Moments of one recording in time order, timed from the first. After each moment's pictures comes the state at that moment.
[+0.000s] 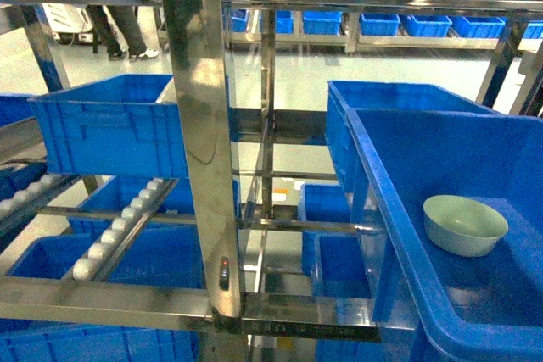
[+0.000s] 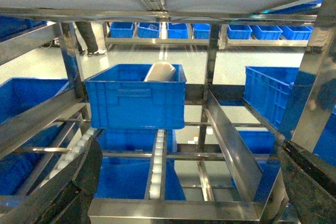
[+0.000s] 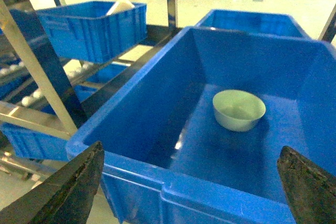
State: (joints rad) left arm 0.00 0.01 0.01 0.00 0.00 0.00; right arm -0.32 0.40 0.16 -0.06 -0.59 -0.10
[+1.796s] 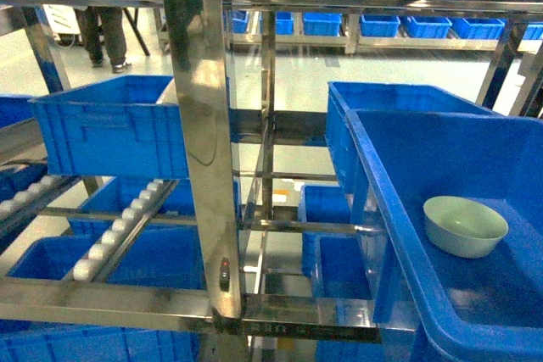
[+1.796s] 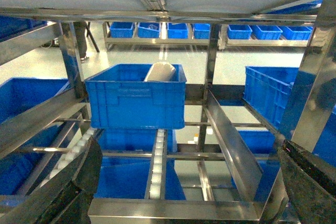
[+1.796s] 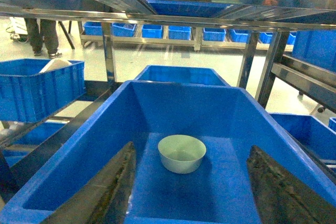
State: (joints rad) left arm 0.00 0.01 0.01 0.00 0.00 0.00; right arm 0.00 0.00 0.01 0.00 0.00 -0.01
